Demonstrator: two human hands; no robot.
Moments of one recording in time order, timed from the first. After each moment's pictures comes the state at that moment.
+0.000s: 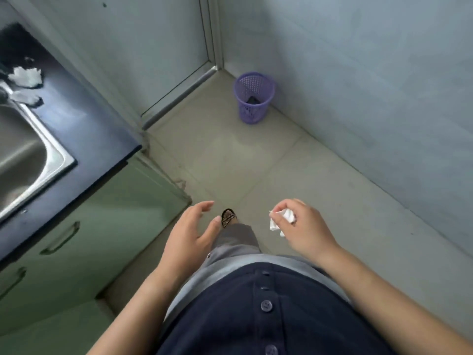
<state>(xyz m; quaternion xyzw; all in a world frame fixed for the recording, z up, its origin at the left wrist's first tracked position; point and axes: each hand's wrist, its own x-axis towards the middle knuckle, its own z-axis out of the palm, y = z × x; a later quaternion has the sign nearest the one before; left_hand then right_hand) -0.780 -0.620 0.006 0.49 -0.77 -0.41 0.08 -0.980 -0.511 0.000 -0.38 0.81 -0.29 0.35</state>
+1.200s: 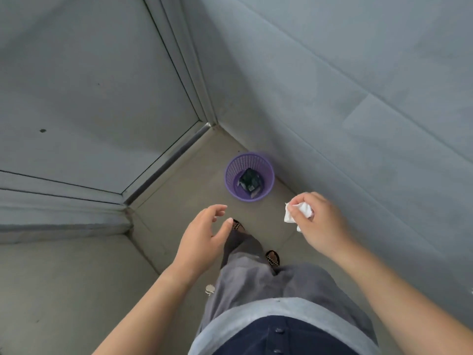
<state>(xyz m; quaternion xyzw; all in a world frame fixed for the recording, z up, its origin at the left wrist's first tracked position) -1.220 -1.089 -0.025 0.51 -0.76 -0.40 0.03 -1.430 -0.985 -0.020 -0.37 0.82 -0.28 0.34</state>
